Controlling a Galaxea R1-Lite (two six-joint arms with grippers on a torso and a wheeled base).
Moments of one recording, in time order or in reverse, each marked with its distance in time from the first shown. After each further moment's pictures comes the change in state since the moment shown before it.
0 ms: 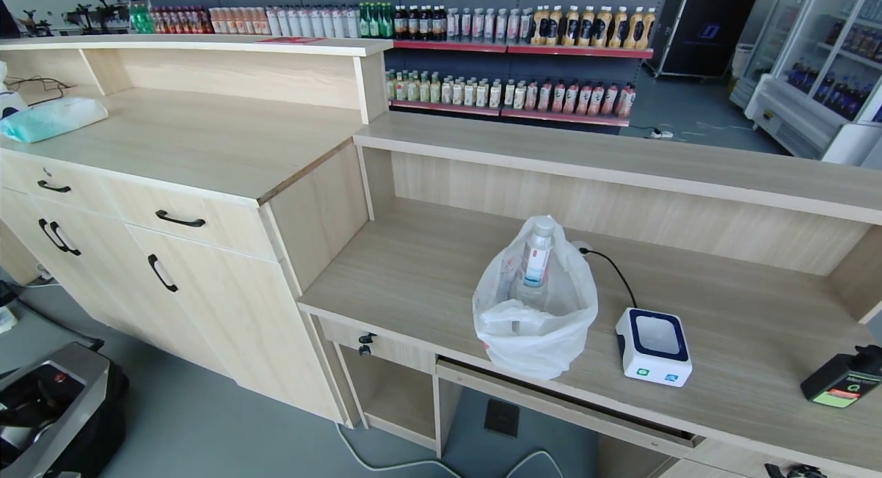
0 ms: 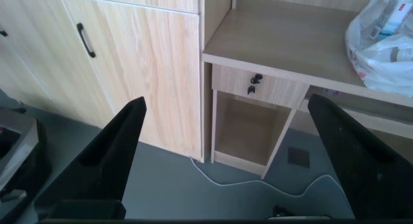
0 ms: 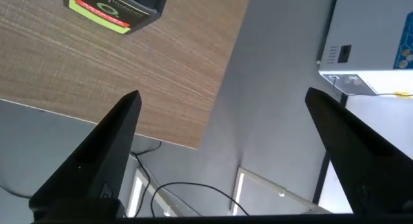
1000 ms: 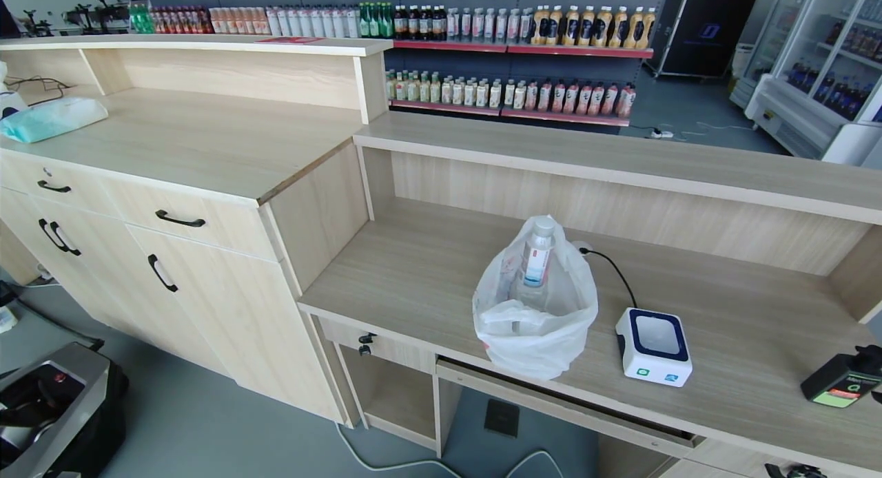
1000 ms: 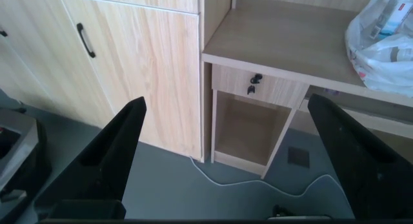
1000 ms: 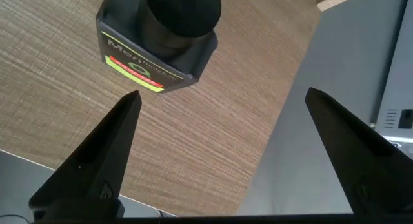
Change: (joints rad) left arm 0.000 0.000 0.000 0.000 0.000 0.000; right arm 0.000 0.255 -0.193 0.009 0.298 0.003
